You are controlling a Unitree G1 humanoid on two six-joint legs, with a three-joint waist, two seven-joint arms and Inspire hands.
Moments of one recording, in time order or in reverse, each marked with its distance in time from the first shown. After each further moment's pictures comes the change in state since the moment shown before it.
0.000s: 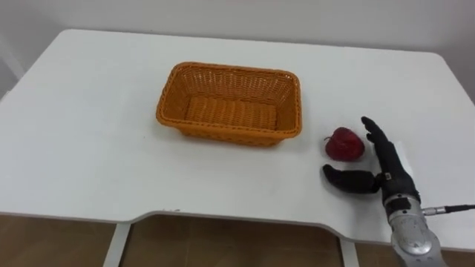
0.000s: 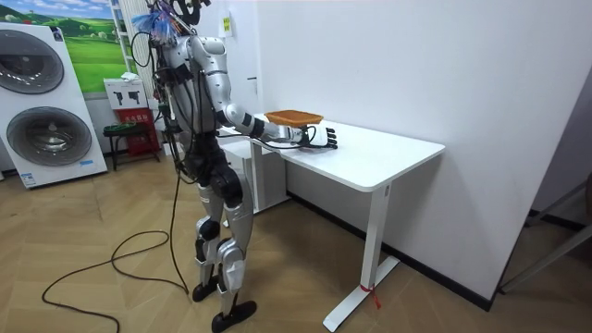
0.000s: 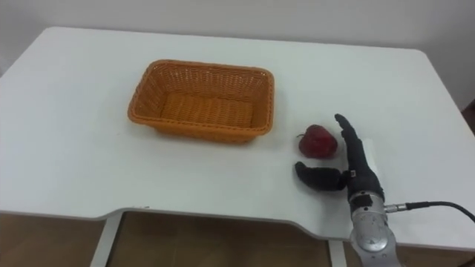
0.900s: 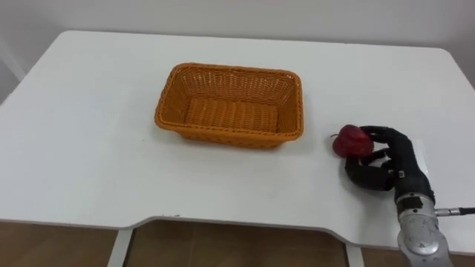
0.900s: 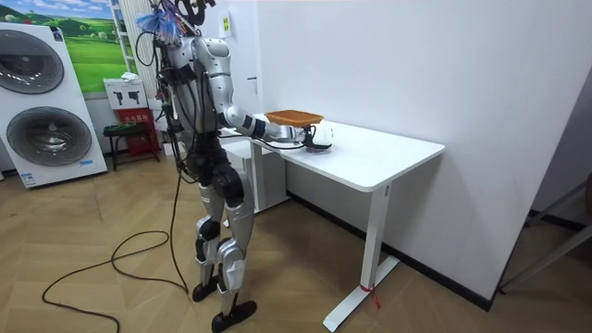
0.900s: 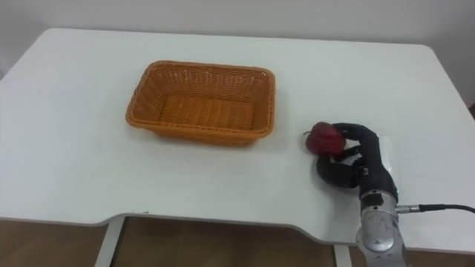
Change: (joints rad) left arm -0.002 -0.005 0.002 0.008 0.001 -0.015 0.001; right arm 0.025 0.045 -0.055 -0.129 -0.038 0.066 -0.058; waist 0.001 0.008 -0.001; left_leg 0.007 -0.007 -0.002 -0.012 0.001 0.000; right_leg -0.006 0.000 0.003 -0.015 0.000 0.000
